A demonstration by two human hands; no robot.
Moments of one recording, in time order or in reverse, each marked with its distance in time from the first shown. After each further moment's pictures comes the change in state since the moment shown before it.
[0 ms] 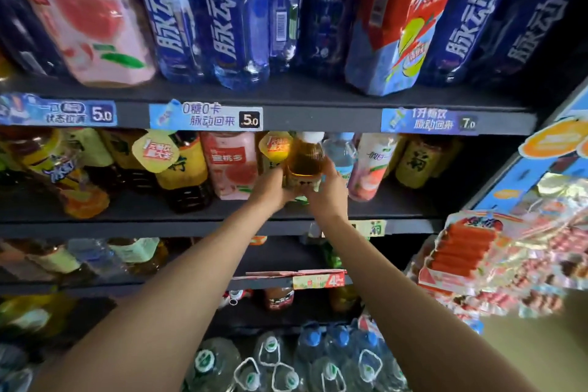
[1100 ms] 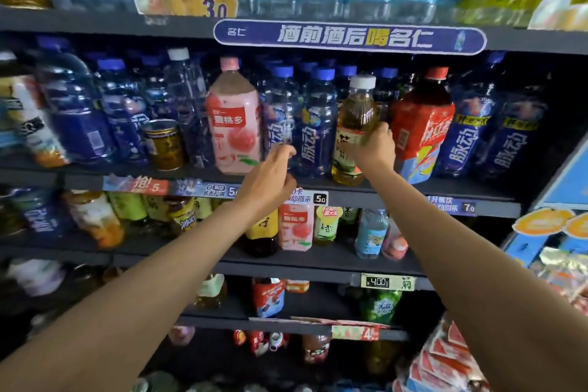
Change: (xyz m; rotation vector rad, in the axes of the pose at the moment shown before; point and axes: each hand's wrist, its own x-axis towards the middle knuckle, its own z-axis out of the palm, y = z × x) left_hand -0.114 0.076 -0.216 0.285 0.315 0.366; right_hand 0.026 -0.221 -0.096 -0.080 0.138 -0.066
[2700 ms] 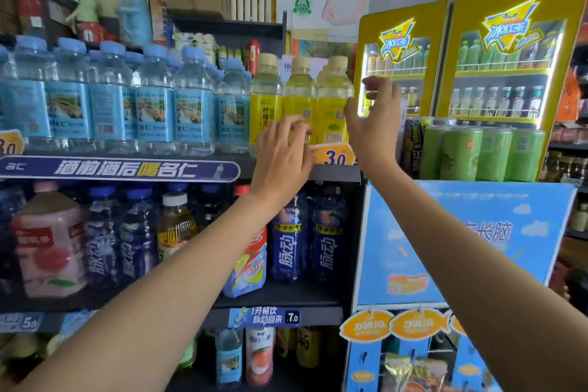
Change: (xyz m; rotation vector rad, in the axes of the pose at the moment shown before) left_hand 0.188 0.322 0.048 0.179 0.771 0.534; right_hand 0.115 0.016 -0.328 0.229 0.596 -0.723
